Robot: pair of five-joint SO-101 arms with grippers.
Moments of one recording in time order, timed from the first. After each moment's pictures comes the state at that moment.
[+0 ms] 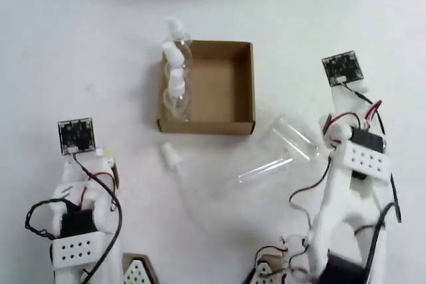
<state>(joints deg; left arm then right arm) -17.5 -84.3 95.7 40.4 0.8 17.9 -24.2 44.0 40.5 35.7</state>
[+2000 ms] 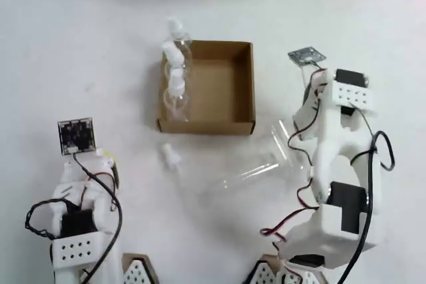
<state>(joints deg) -17.5 -84.3 95.7 40.4 0.8 7.9 5.8 10.1 79.3 34.1</state>
